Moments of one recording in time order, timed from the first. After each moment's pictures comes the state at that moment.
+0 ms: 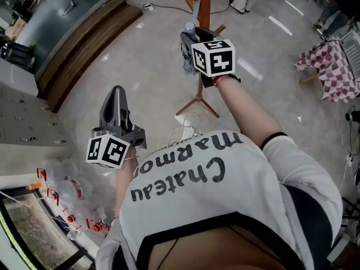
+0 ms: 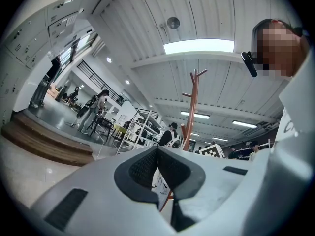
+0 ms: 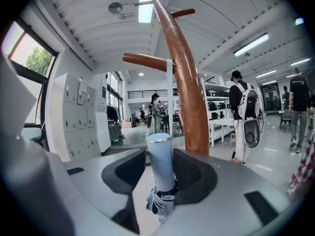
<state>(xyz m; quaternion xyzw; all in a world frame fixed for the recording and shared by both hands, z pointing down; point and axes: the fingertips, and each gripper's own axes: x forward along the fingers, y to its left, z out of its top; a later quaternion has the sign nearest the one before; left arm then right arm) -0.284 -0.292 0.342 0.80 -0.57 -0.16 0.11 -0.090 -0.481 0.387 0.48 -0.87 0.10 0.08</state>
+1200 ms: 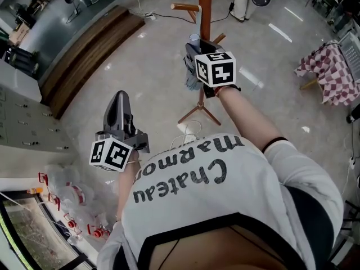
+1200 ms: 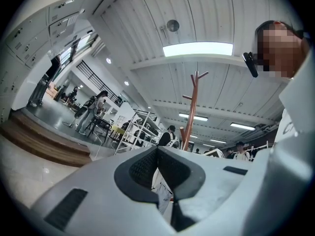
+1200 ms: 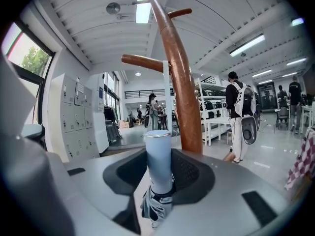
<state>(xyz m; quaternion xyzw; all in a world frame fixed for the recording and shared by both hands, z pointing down) -0.281 -0.286 0.334 0.80 -0.56 -0.17 0.11 -0.080 -0.466 0.391 0.50 -0.86 0.11 0.08</state>
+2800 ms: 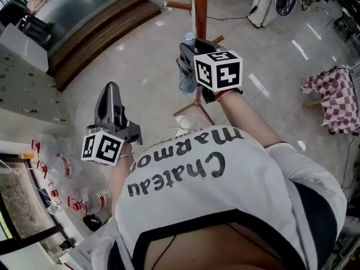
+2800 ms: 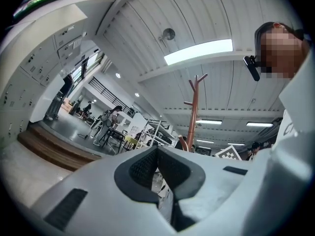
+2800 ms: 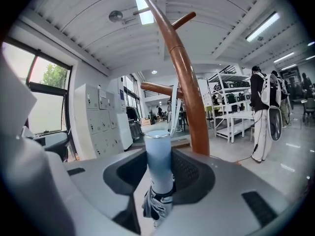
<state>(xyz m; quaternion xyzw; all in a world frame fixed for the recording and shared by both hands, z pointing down) -0.244 -0.259 0.302 0.74 -0.64 -0.19 0.07 -0.073 -0.427 0.349 0.37 -0.92 0.13 0.08</state>
